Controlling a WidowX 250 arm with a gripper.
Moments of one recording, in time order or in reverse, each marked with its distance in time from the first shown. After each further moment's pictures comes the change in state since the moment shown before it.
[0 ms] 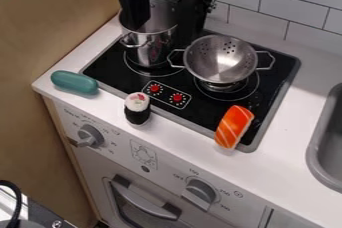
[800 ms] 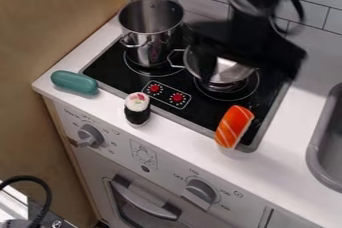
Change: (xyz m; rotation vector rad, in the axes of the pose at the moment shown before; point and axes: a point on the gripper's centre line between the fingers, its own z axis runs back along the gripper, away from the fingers) arm 0.004 -0.091 -0.060 0.086 -0.065 0.108
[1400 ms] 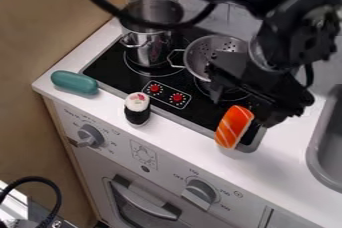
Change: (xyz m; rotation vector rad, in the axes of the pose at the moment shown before) arm -0.005 -0.010 -0.026 0.086 -0.151 -0.108
